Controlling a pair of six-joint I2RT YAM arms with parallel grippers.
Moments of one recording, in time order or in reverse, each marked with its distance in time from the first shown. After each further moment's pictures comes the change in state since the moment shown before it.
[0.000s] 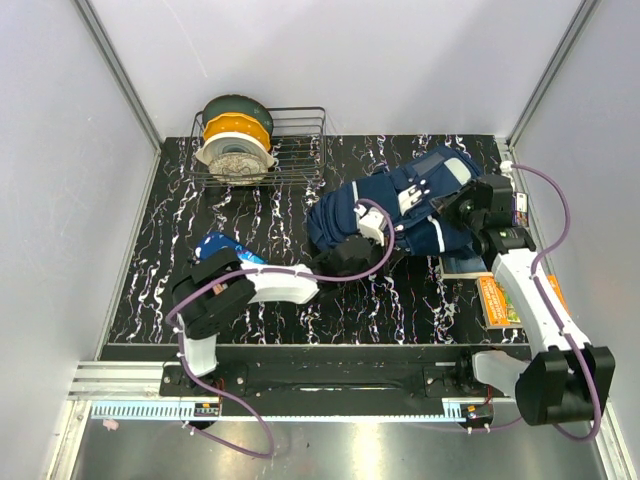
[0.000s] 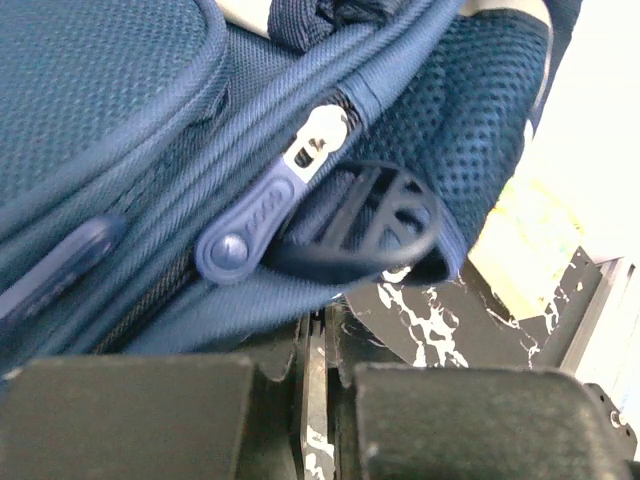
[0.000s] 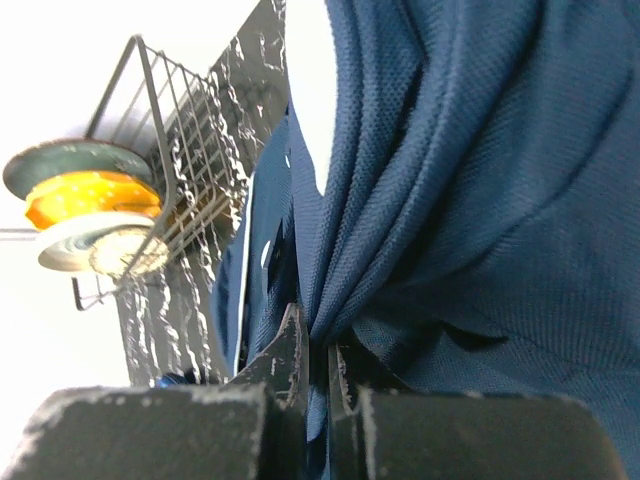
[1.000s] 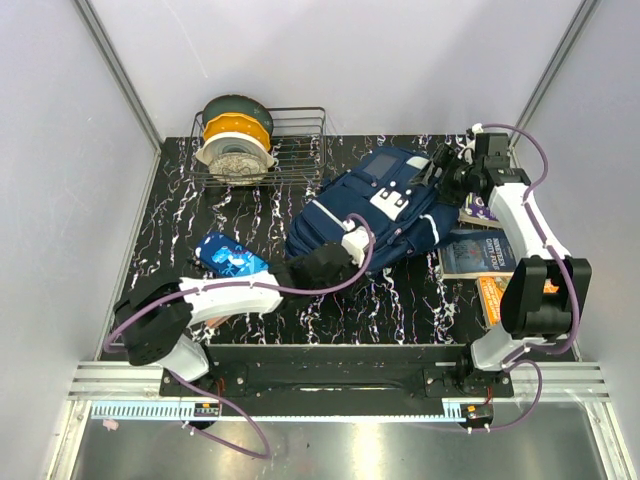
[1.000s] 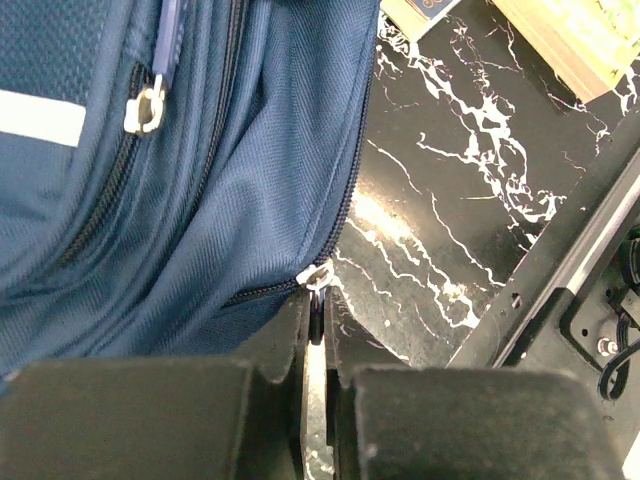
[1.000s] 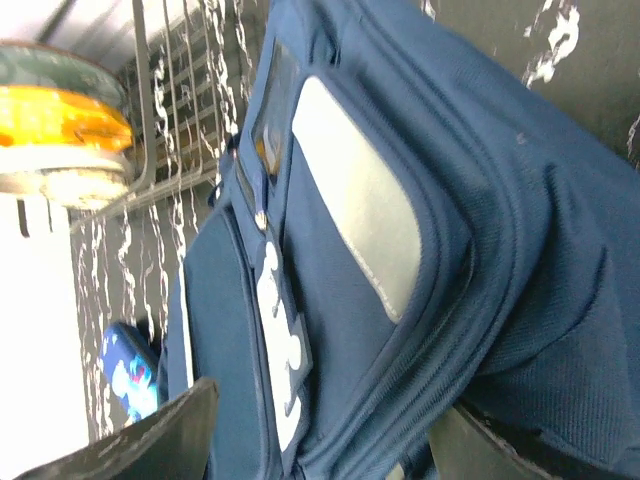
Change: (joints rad) left arm -0.005 -0.391 -0.217 -0.437 0.115 0.196; right arm -0.094 0.505 0.476 -0.278 -0.385 -0.397
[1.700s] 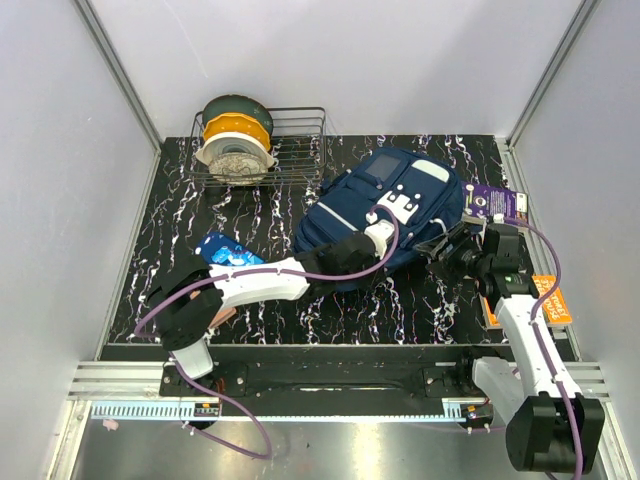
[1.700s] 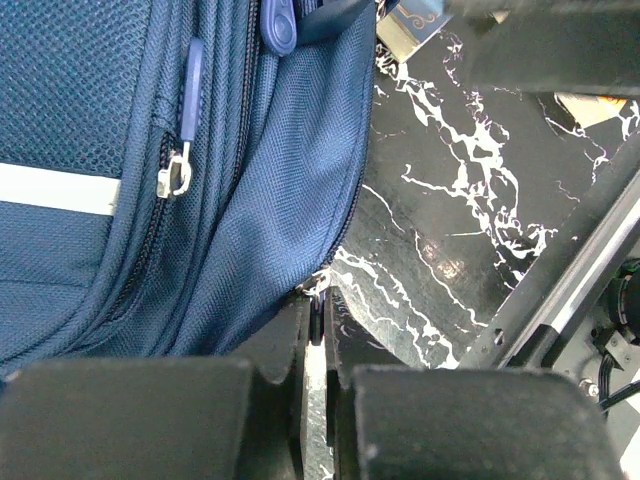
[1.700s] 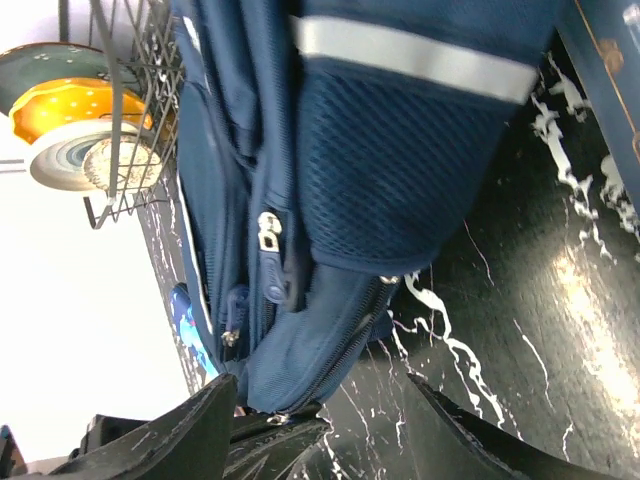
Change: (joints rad) left arm -0.015 0.217 0.269 -0.153 0.011 -0.036; right arm -0.030 -0.730 -0.768 0.158 -0.027 0.378
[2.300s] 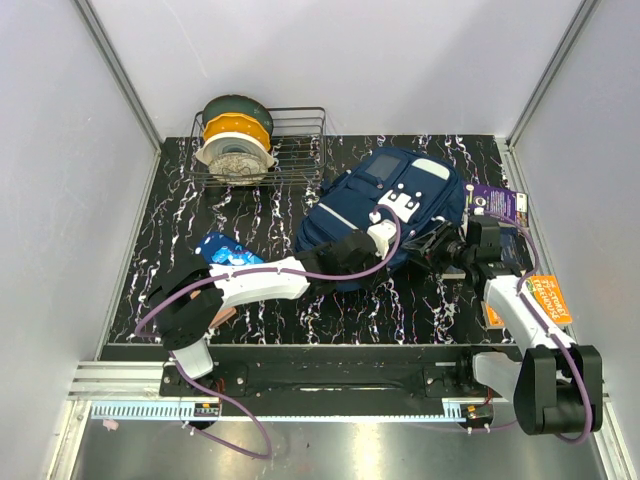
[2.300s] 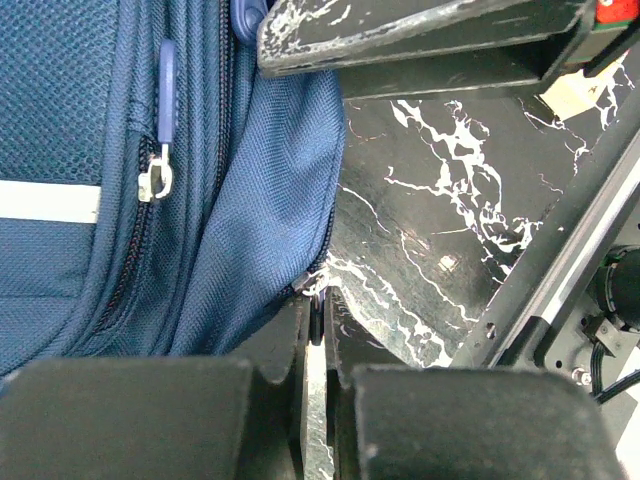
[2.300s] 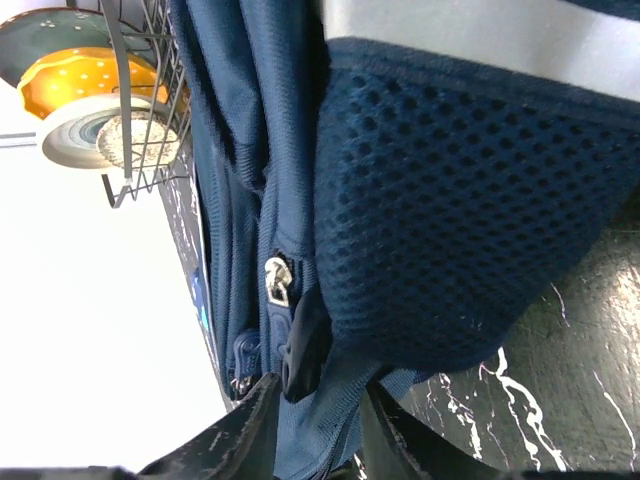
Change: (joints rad) left arm 0.000 0.004 0.008 0.021 0.049 0.031; right arm 0.083 0.193 -0.047 0.243 -0.050 0.113
